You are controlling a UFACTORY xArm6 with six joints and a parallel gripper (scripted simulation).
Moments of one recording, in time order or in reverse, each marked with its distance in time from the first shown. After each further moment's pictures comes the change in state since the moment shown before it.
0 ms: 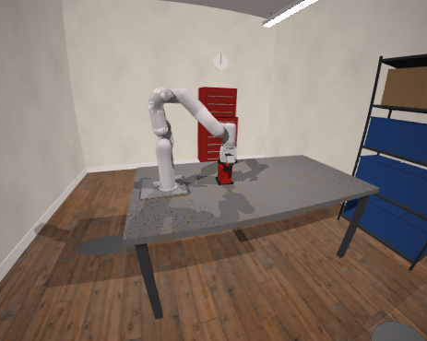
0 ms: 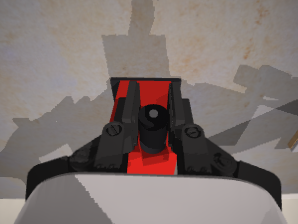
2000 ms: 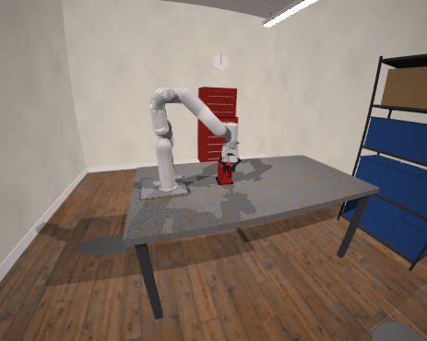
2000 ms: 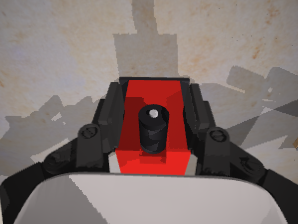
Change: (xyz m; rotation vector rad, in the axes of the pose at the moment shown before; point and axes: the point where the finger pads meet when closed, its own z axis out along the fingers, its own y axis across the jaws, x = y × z) arm 0.000 -0.013 -0.002 0.000 0.000 0.000
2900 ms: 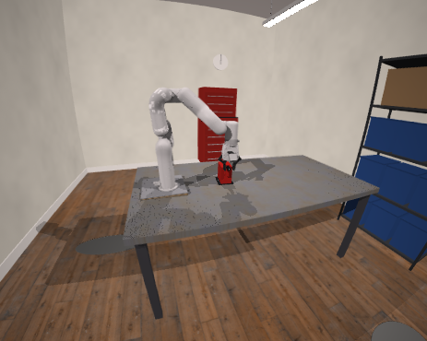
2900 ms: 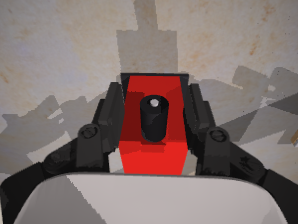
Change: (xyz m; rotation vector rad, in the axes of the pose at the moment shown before) arm 0.000 0.000 -0.011 0.001 0.000 0.000
